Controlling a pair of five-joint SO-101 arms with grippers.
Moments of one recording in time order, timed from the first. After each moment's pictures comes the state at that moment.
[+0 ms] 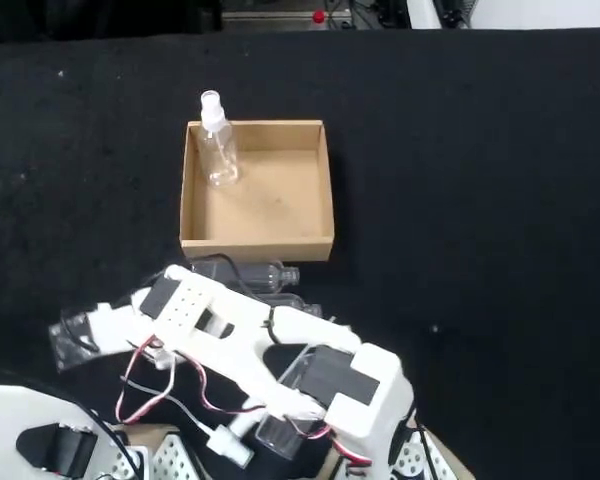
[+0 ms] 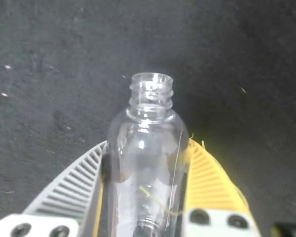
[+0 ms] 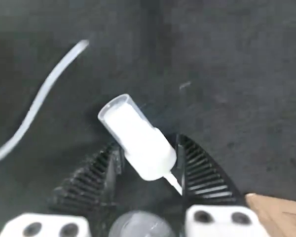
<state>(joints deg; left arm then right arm) -80.2 30.8 -18.2 77.2 -61.6 -61.5 20.4 10.3 54.4 46.3</state>
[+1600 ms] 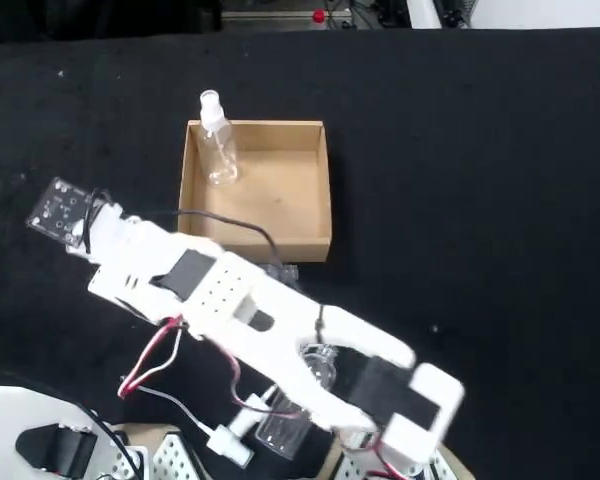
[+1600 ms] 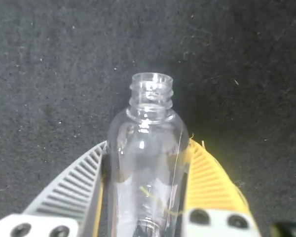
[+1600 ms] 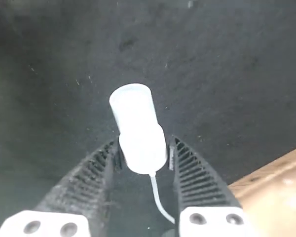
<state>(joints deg) -80.6 30.8 -18.2 78.2 -61.8 -57.2 1.6 13.0 37.1 9.7</state>
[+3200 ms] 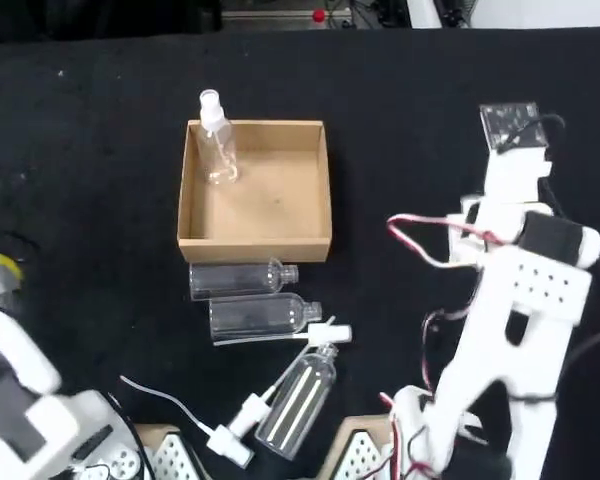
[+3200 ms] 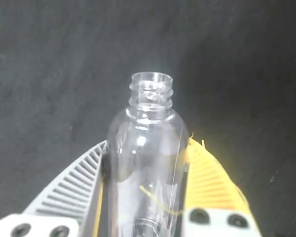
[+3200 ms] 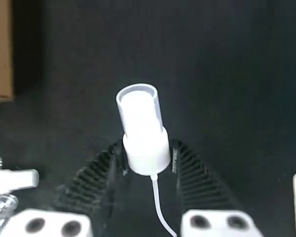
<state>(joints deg) -49.8 -15.3 23.4 70.3 -28.5 22.7 -29.1 26.9 79.3 21.7</state>
